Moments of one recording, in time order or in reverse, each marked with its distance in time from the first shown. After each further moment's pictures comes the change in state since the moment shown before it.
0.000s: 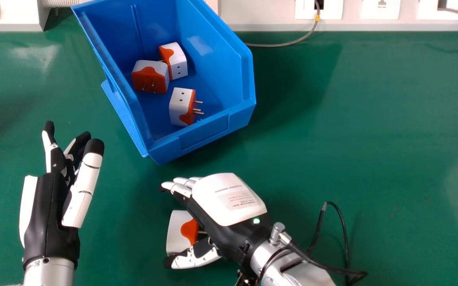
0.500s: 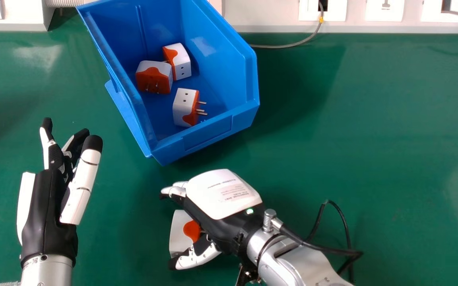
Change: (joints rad) left arm 0.000 0.004 0.001 -0.031 0.003 0.028 0.004; right arm -0.058 -0.011 0.030 -0.068 -0.064 0.079 0.208
